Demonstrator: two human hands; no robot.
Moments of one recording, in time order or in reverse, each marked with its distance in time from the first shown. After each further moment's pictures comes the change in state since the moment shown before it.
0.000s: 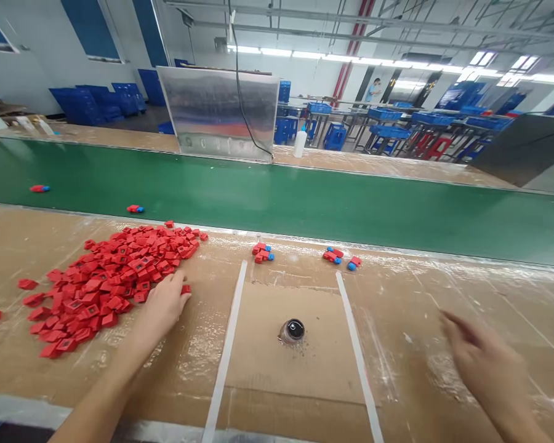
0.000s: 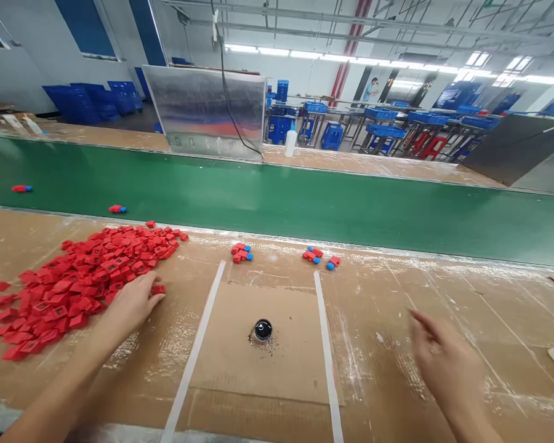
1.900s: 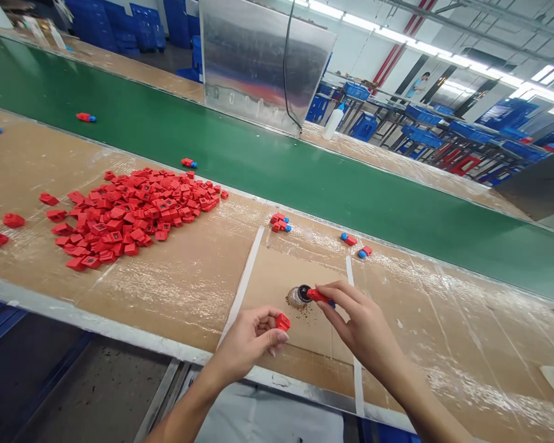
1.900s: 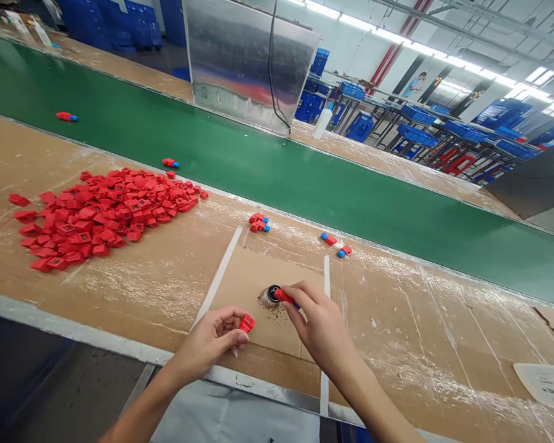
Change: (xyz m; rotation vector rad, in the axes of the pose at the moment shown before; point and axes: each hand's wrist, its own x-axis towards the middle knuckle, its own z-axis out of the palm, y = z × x) left_hand -0.136 0.143 0.054 -1.715 -0.494 0.017; right_hand -0.026 -0.182 0.023 0.405 -0.554 -0.533
